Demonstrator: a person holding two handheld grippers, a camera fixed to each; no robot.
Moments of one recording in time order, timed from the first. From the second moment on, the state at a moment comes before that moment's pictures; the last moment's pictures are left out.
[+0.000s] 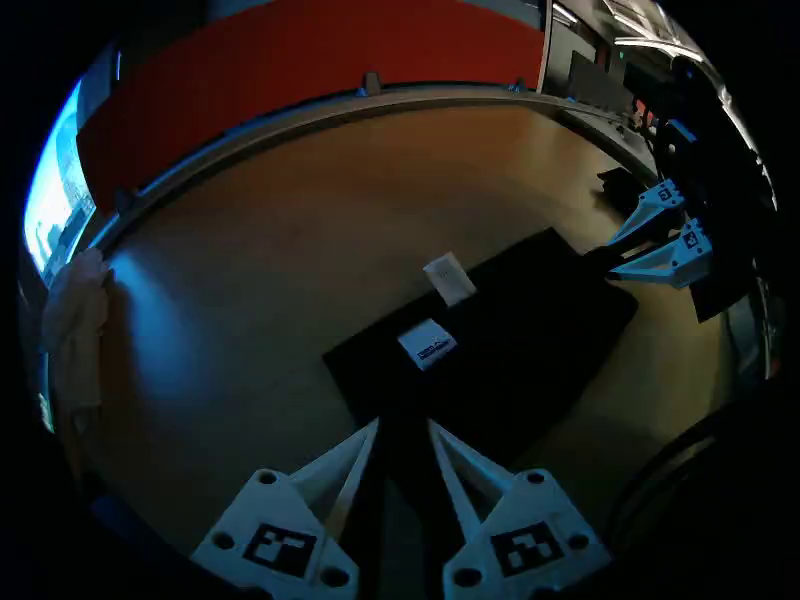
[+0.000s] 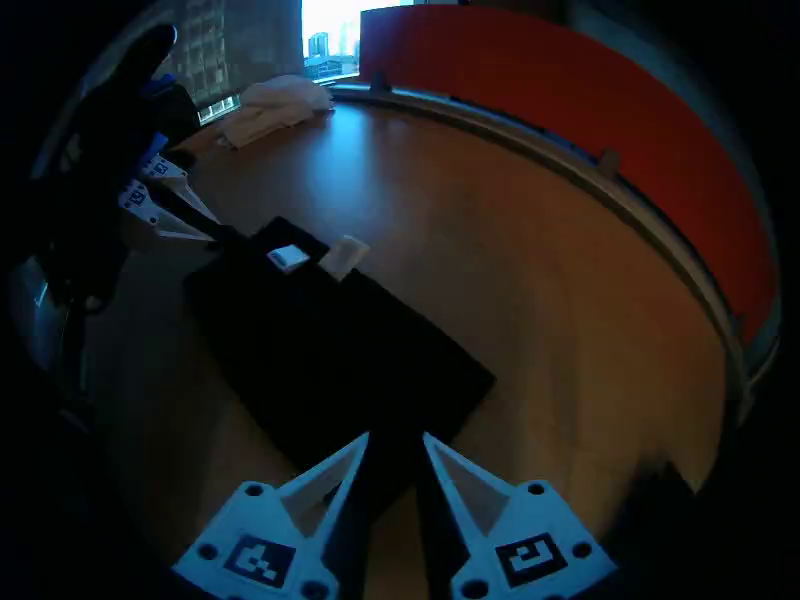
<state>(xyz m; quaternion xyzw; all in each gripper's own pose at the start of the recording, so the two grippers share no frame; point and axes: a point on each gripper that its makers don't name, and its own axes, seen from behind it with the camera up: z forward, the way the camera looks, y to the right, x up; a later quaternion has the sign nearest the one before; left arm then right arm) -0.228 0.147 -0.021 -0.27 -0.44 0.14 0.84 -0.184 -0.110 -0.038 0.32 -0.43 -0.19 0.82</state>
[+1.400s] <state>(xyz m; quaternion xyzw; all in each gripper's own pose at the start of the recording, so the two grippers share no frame) -0.214 0.118 -0.008 -0.23 -0.43 0.14 0.86 -0.170 -0.094 -0.021 0.26 -0.41 -0.16 0.86</state>
